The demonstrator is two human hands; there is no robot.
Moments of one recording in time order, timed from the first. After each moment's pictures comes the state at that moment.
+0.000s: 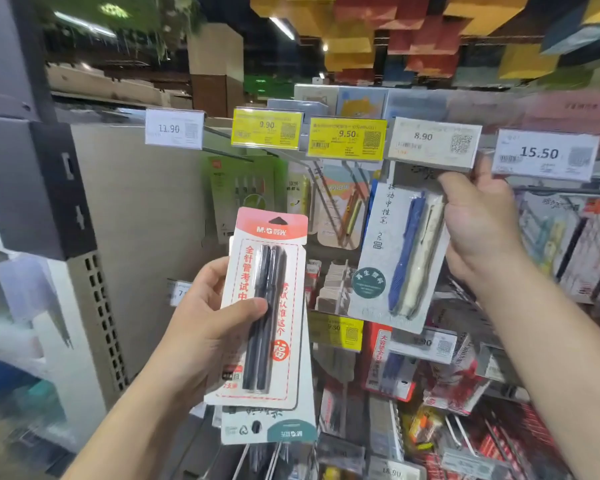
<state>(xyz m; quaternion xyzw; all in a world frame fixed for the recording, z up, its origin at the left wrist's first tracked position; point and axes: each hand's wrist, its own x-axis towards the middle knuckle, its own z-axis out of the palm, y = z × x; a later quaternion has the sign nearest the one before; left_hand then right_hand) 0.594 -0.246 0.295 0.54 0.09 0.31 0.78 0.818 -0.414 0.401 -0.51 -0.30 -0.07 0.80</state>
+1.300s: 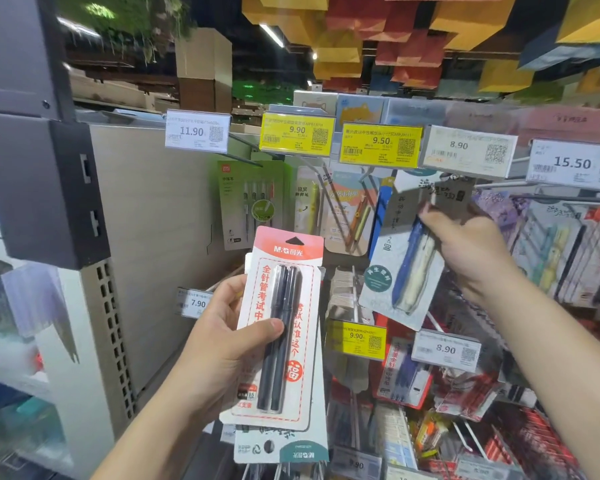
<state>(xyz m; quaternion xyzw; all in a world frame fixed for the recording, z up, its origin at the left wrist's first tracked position) 0.590 -0.220 0.278 0.52 0.07 0.27 0.80 0.830 -0.402 0.371 -0.70 -0.25 -0.08 0.66</state>
